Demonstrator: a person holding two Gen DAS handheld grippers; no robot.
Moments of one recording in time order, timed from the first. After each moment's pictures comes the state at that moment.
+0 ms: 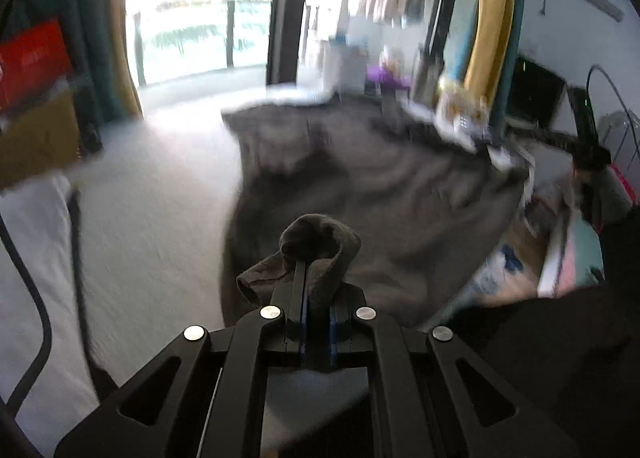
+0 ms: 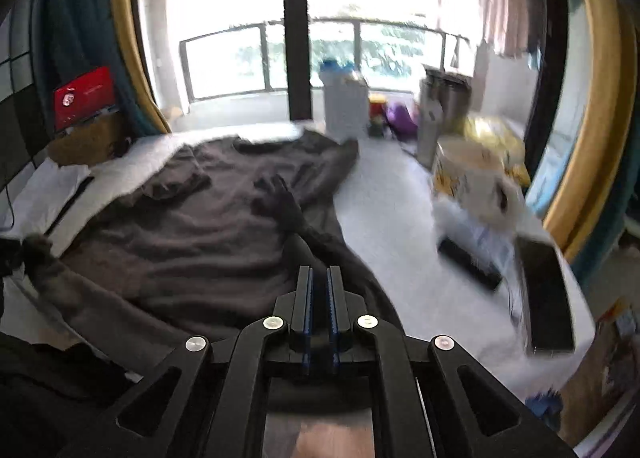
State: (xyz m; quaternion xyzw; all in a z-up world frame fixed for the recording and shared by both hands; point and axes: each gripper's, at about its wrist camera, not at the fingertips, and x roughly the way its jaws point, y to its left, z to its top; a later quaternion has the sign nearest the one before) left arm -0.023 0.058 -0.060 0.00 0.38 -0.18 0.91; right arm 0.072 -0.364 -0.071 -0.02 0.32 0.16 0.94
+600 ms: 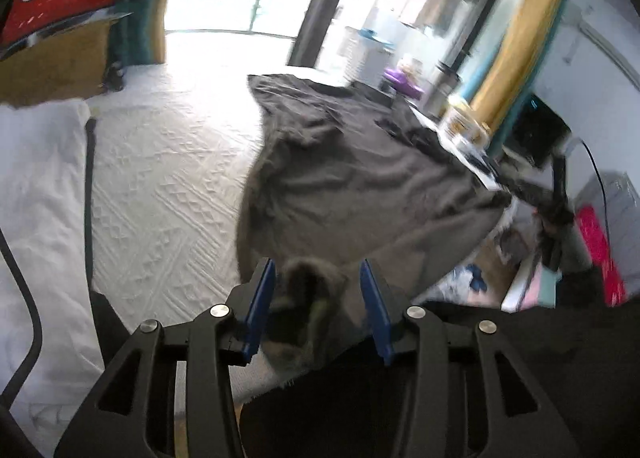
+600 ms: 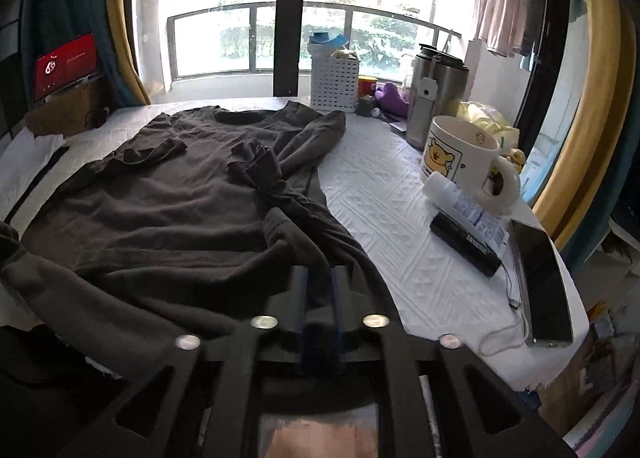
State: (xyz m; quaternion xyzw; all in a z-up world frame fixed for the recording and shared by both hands) left arm -0.037 0.095 -0.049 -0.12 0.41 -0.16 0.89; right arm 0.083 -0.348 -0.094 -0.07 0.32 0.13 0.93
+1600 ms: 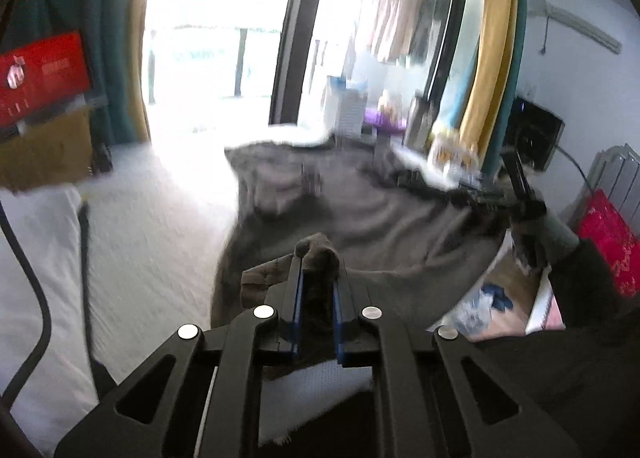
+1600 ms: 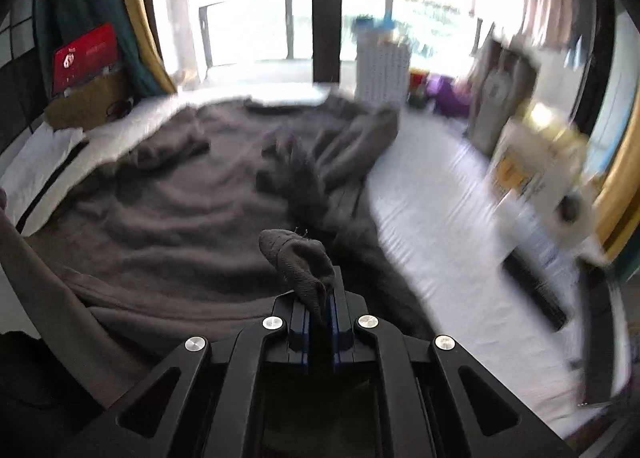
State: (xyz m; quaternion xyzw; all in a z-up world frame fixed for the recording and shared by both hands) left arm -0.047 0.048 -0.009 -0.05 0.29 -0.17 0.94; right arm 0.130 -0.326 -0.089 -0.07 0.33 0.19 0.92
